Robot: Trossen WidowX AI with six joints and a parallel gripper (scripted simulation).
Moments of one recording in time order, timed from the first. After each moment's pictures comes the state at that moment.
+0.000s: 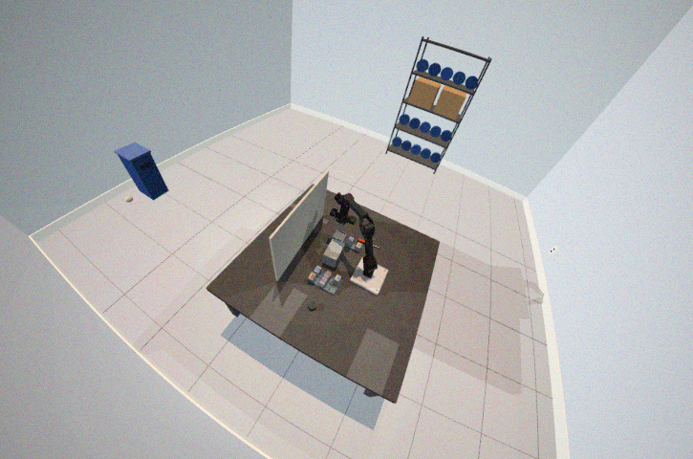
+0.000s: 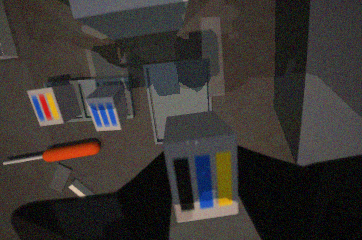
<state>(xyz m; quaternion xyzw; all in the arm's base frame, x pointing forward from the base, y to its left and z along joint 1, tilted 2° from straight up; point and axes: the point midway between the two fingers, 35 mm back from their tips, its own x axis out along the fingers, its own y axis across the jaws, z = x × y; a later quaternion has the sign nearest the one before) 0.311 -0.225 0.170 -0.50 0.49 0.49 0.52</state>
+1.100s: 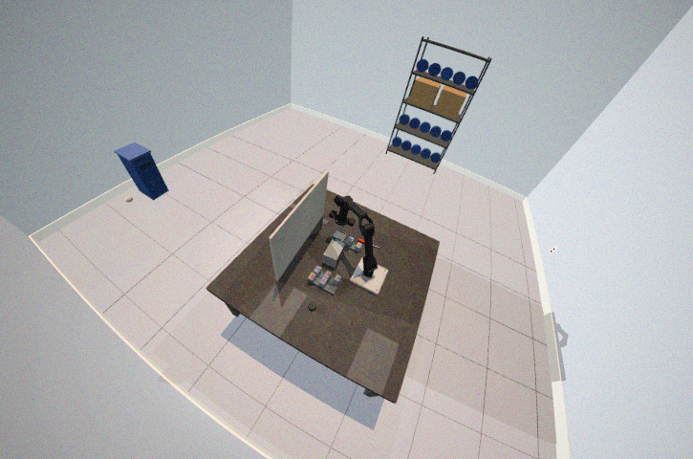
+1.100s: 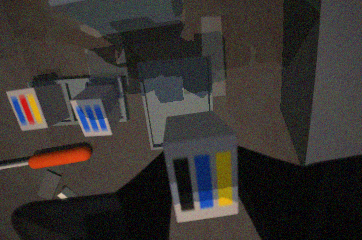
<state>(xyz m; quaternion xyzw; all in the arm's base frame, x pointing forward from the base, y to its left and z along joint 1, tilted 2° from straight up) 0.316 -0.227 0.147 -0.50 0.49 0.49 0.52</state>
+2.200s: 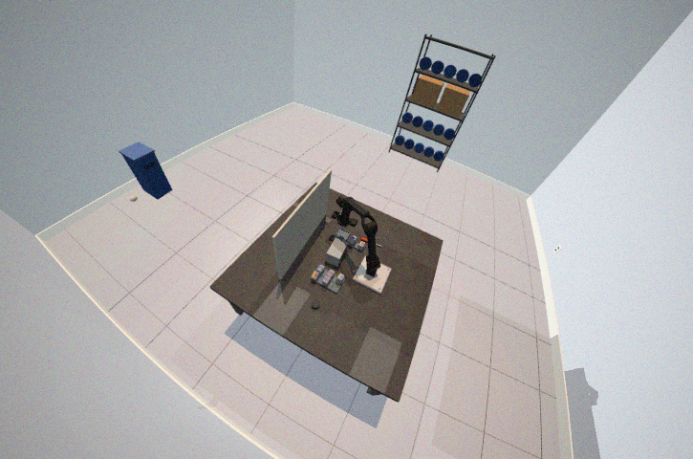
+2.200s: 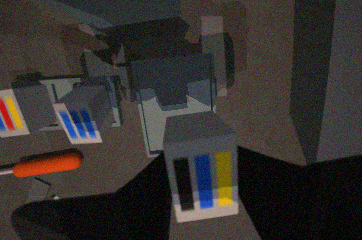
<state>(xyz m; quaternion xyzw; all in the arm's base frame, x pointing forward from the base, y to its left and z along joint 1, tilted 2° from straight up) 0.318 -0.228 0.124 -0.50 0.49 0.49 0.51</state>
